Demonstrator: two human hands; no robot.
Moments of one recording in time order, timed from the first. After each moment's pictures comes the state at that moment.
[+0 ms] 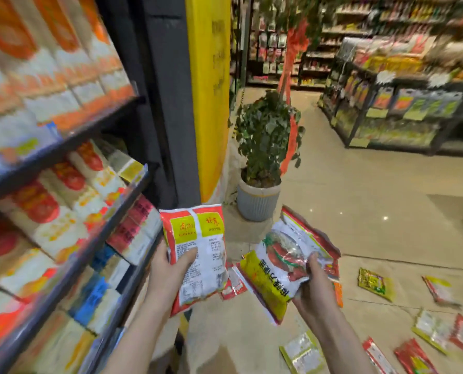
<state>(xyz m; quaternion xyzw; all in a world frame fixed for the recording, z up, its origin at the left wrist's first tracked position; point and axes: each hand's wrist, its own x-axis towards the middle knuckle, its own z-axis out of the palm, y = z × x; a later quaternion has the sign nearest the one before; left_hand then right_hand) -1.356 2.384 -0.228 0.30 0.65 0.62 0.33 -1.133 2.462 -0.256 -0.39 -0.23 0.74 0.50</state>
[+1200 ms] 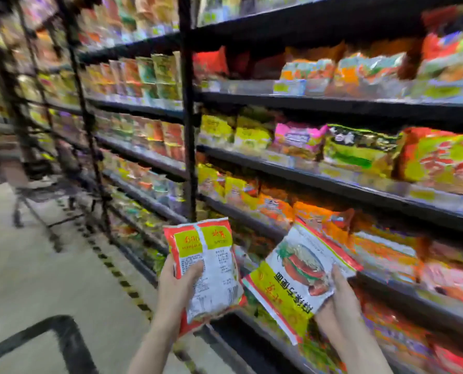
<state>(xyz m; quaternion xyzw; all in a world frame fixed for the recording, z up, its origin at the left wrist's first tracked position) -0.976 1.345 -0.081 -0.31 0.52 0.64 -0.48 -1.167 1.496 -0.081 0.15 -0.36 0.83 -0.40</state>
